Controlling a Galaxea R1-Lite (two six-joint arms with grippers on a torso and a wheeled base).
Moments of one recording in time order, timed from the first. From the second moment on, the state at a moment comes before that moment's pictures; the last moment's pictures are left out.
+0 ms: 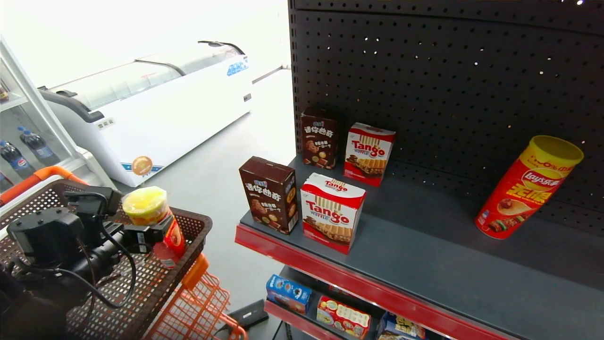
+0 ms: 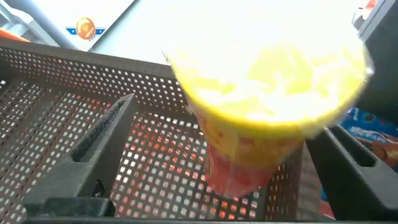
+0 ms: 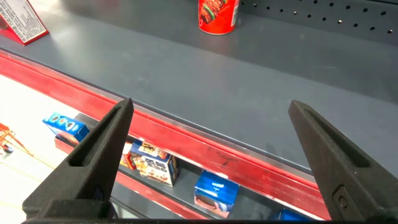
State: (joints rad) left arm 0.14 1.93 -0.33 -1.44 -0.04 0.13; right arm 0.00 0.01 0.00 0.00 0.01 0.00
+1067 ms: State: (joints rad) left arm 0.11 2.06 -0.49 -1.48 -0.04 0.10; right arm 0.00 0.01 0.00 0.00 0.01 0.00
